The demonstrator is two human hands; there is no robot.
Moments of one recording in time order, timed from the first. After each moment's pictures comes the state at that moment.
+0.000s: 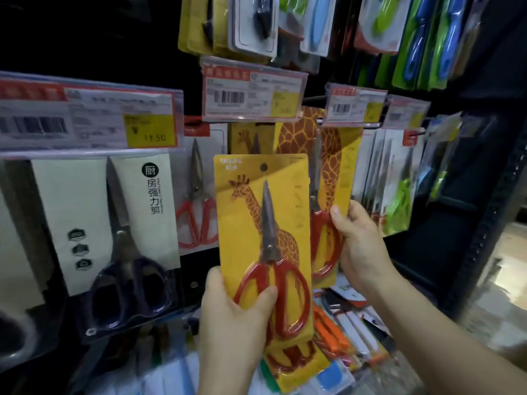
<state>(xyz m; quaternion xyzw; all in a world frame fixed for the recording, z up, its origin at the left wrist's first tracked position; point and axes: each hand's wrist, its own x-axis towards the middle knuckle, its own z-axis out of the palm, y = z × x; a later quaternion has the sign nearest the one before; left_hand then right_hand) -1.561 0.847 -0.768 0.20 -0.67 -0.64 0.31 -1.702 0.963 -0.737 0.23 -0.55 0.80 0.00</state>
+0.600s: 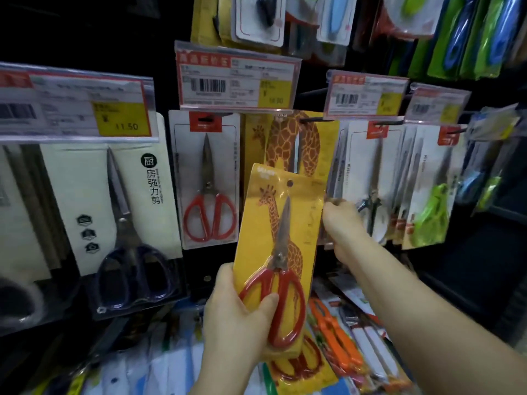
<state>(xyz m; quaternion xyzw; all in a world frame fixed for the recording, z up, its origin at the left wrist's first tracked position) -1.583 0.860 -0.783 0.24 -0.74 -0.55 0.30 -1.770 0.925 -0.727 0.12 -0.73 0.67 -0.03</state>
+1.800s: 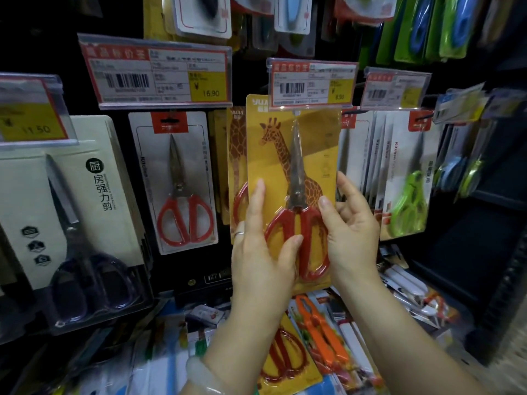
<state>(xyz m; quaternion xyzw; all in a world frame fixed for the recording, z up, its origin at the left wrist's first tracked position) -1.642 0.904 -0.751 0.06 -0.78 -0.44 0.43 -1.724 0.978 -0.738 0.24 -0.54 0.80 0.13</state>
